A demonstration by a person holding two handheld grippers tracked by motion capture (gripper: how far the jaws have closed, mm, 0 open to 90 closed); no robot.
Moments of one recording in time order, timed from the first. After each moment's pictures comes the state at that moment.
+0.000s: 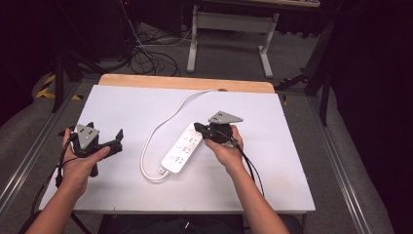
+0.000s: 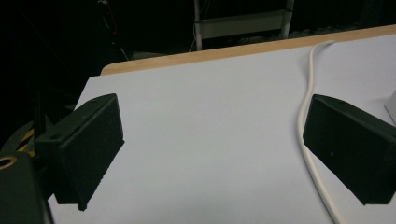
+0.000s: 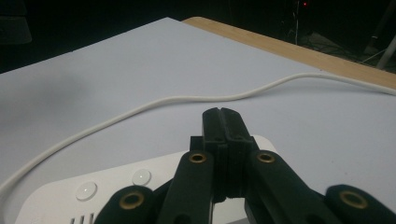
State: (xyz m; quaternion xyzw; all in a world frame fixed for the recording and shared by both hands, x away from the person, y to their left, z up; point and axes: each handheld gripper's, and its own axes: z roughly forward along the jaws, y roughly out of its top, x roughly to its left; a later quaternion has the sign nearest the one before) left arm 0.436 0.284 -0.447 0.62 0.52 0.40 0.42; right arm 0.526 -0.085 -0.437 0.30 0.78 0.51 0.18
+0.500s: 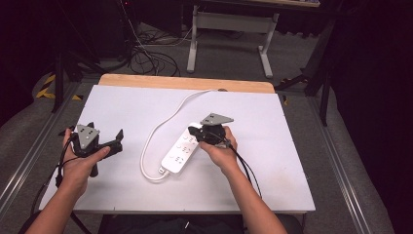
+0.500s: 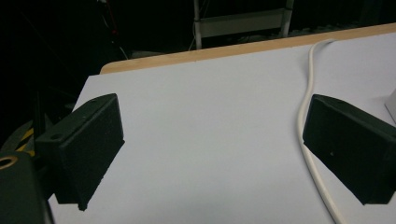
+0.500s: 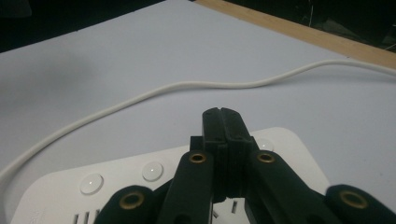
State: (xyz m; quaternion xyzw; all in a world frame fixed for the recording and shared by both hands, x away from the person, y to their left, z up) left arm 0.436 0.284 -0.448 0.63 0.52 0.40 0.42; right arm 0.528 -0.067 -0.448 0.29 0.81 0.49 0.16
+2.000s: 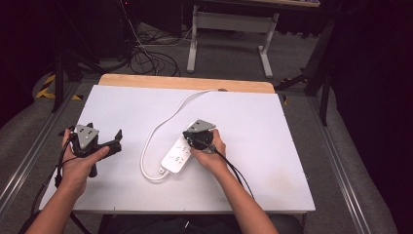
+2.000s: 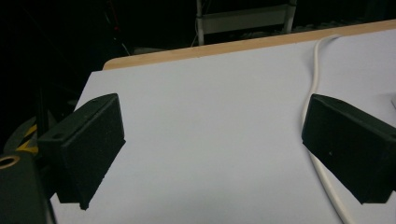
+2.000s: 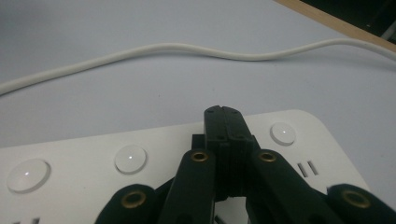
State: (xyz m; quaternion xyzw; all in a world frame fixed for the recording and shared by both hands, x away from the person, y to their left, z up) left arm 0.437 0.288 -0.449 0.63 0.52 0.40 0.41; right arm 0.529 -0.037 -0.478 0.27 0.83 0.42 0.22
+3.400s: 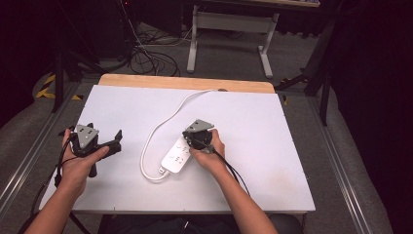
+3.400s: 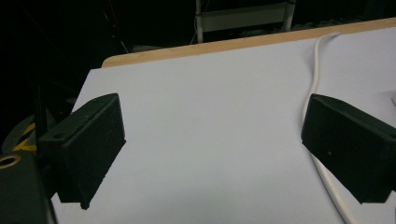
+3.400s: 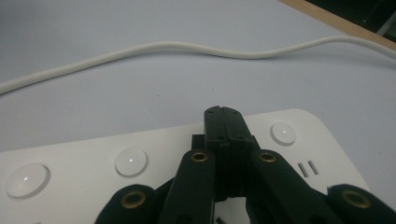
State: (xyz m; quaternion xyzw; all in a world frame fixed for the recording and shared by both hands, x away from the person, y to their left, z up) left arm 0.438 0.287 -0.450 0.63 0.52 0.40 0.41; right arm 0.530 -0.035 -0.476 0.29 0.84 0.42 0.22
